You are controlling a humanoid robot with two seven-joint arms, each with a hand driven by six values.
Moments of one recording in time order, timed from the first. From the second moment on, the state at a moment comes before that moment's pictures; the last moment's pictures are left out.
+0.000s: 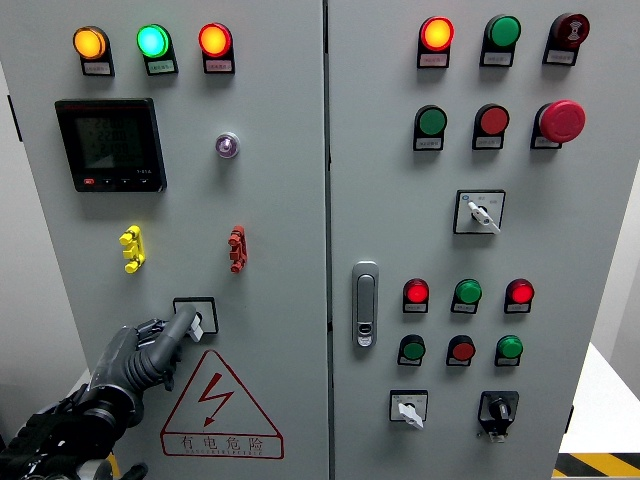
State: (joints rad) left arm -0.59 -0.12 -1.64 -1.62 1.57 0.11 0.76; right arm -0.01 0.12 0.05 -0.14 -0.02 0.02 -0.04
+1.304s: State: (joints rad) left arm -0.59 -0.12 -1.64 -1.62 1.56 0.09 0.77; right arm -0.01 0.12 0.05 -0.14 -0.02 0.02 -0.04
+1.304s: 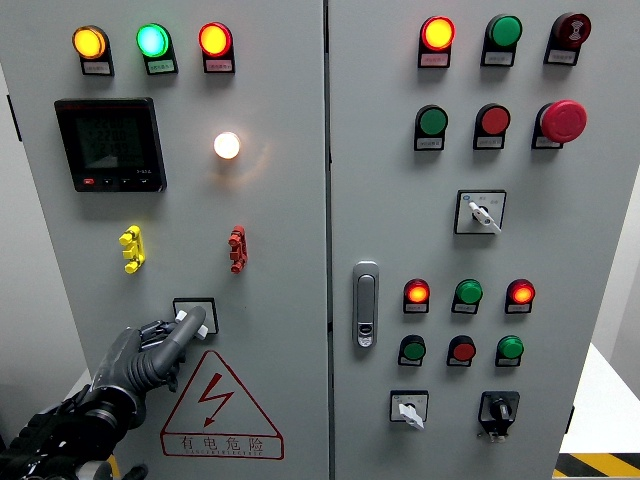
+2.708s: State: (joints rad) left arm -0.15 -0.03 -1.58 -1.75 1.31 0.07 0.36; right arm -0.01 0.12 0.05 -0.14 -0.02 0.02 -0.04
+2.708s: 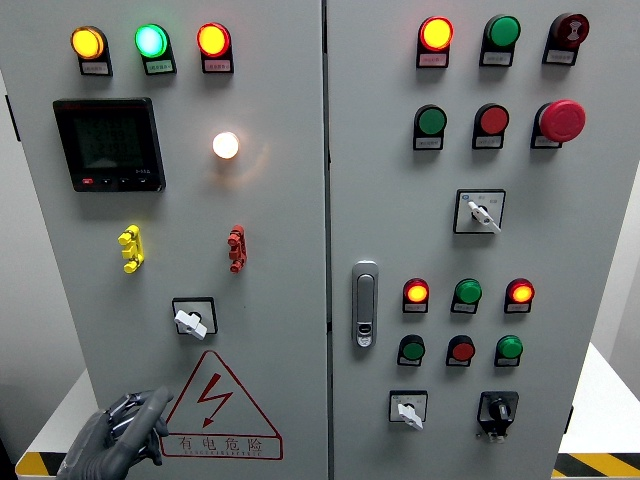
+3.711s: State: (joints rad) left arm 0.02 0.04 -1.08 -0.61 0.87 0.00 -0.22; right arm -0.01 0.12 0.05 -0.14 -0.02 0.02 -0.04
